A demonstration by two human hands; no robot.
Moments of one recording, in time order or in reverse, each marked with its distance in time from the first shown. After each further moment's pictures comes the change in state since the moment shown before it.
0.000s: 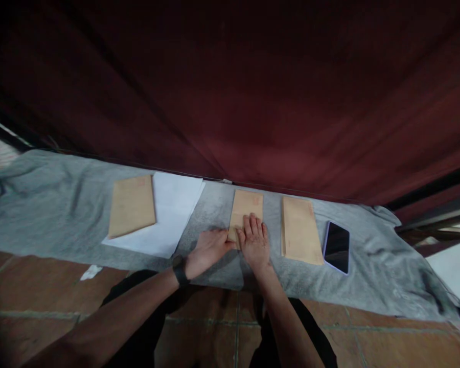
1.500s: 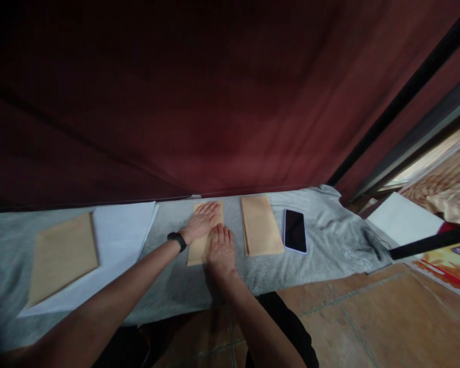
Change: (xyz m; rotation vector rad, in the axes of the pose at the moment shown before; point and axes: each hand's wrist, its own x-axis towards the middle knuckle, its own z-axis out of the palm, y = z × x) left_hand 0.151 0.003 0.045 0.491 -0.078 0.446; right_hand -0.002 0.009 0.011 -0.135 0.121 0.106
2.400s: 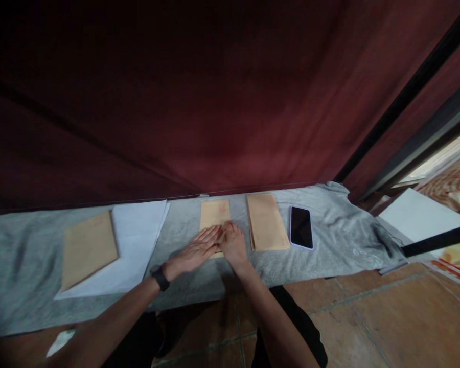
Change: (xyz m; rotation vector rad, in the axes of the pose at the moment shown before) left_hand -0.108 0.025 -0.008 -0.112 -0.157 0.153; right_hand 0.015 0.019 -0.018 0.299 -0.052 0.098
